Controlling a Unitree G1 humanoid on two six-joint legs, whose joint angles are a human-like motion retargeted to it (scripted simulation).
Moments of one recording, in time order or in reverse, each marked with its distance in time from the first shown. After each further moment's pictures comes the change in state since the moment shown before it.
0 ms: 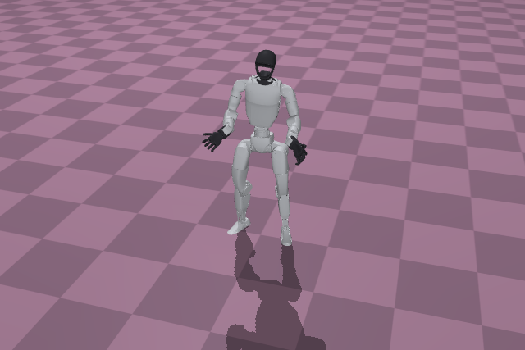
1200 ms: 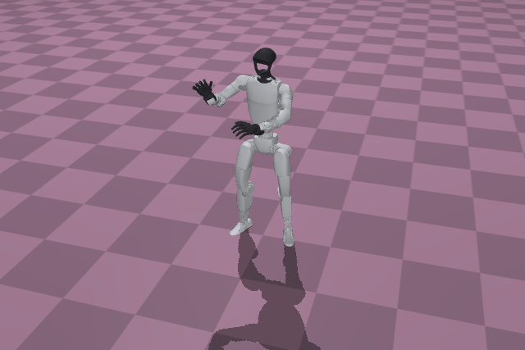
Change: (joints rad) left arm -0.256 0.046 -0.474 -0.014 1.161 0.107 -0.117; right arm -0.430 -0.402 0.212 -0.089 -1.222 0.284 -0.044; waist -0.171 0.047 -0.107; left_leg 0.031 -0.002 0.145 0.011 -0.031 -0.021; right_leg -0.073 0.002 0.155 0.028 0.009 0.035
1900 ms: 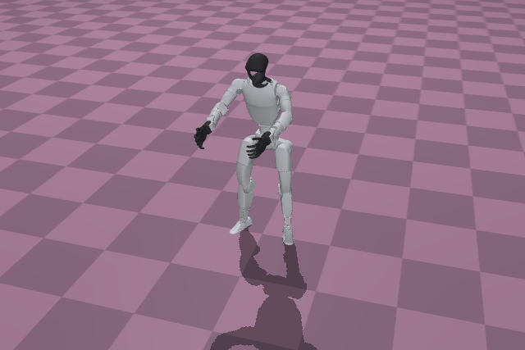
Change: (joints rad) left arm -0.195 0.095 0.033 0.081 -1.093 0.063 -0.280; right arm -0.227 0.124 0.101 0.537 1.164 0.109 0.542; waist 0.075 0.023 0.240; left_leg -0.081 -0.007 -0.019 -0.056 0.088 -0.022; right_leg -0.068 0.011 -0.023 -0.052 0.073 0.000
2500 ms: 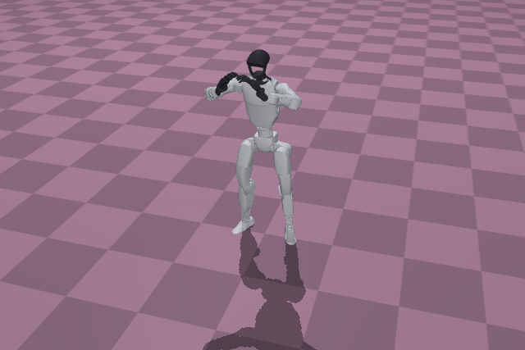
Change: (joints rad) left arm -0.261 0.439 -0.205 -0.801 0.908 -0.216 0.394; right arm -0.142 -0.439 0.296 -0.884 -0.822 -0.286 -0.304; waist -0.002 0.023 -0.196; left_leg 0.016 0.026 0.011 0.054 -0.058 0.012; right_leg 0.024 0.010 -0.005 0.022 -0.039 0.013
